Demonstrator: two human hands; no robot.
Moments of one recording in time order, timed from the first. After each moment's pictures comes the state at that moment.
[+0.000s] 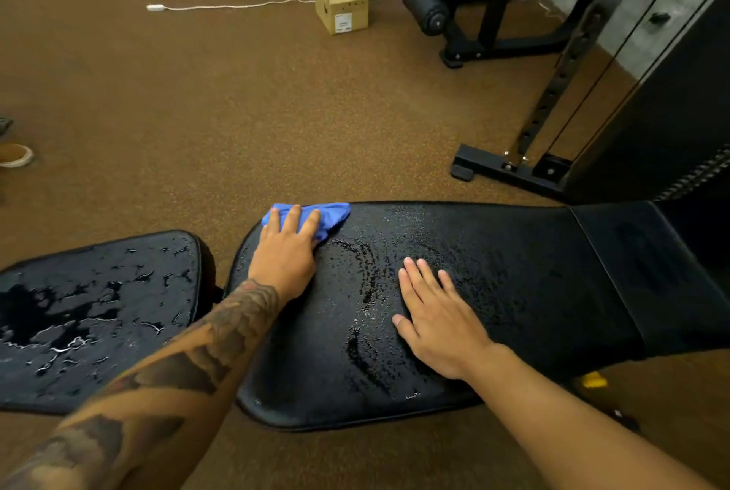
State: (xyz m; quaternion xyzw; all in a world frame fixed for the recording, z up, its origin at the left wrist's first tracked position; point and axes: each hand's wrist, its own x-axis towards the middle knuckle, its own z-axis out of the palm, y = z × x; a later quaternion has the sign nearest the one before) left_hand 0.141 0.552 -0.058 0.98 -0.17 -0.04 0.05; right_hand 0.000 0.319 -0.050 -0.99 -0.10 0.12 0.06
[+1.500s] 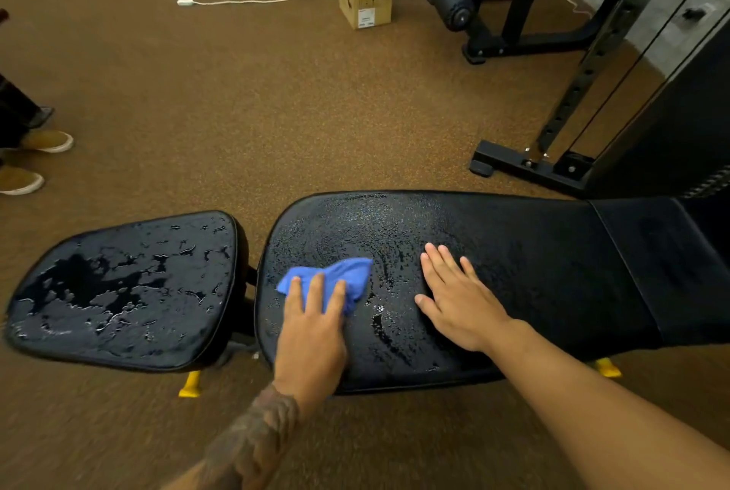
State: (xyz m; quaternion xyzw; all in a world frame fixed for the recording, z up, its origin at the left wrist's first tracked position) left_hand -0.012 0.565 -0.061 0.98 -0.14 0.01 0.11; right_hand 0.002 0.322 -0.041 -0.98 -0.09 0.17 0.08
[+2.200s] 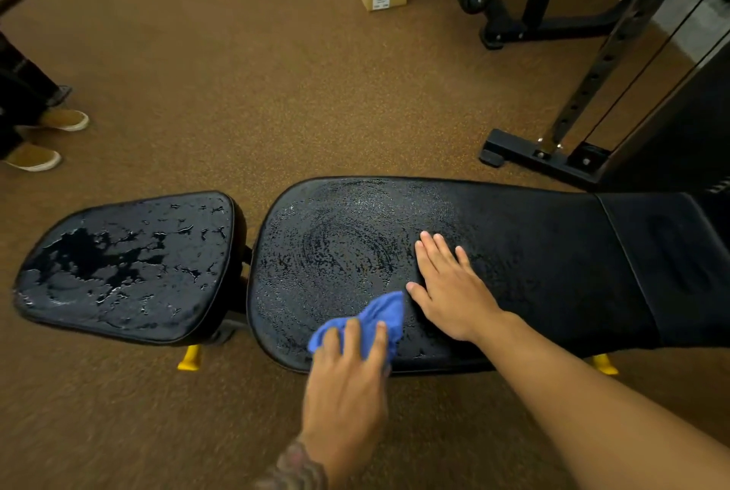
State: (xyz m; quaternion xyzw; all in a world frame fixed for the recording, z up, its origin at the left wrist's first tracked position) left_hand -0.093 0.512 -0.050 0.98 -0.17 0.03 0.06; right_hand 0.003 0.317 -0.048 -0.98 -0.10 0.15 0.09
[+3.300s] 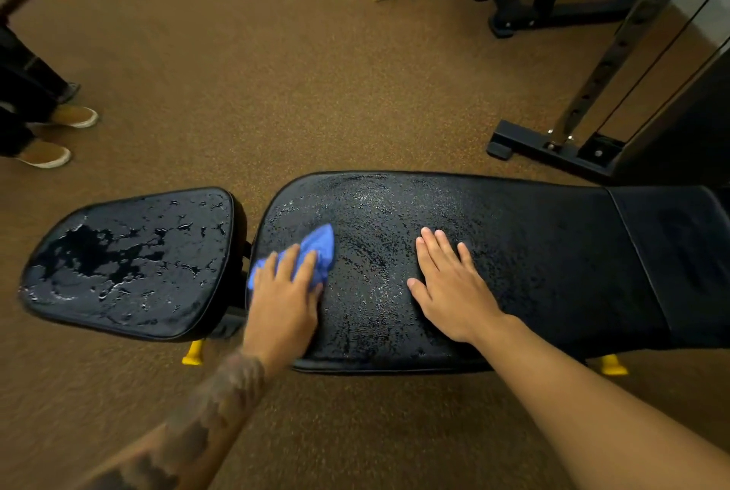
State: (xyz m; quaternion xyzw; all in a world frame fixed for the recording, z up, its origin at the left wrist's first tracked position) left_hand 0.002 0.580 -0.061 0.99 -0.11 0.05 0.10; right_hand 0.000 0.317 -0.052 -0.98 -0.10 0.12 0.09
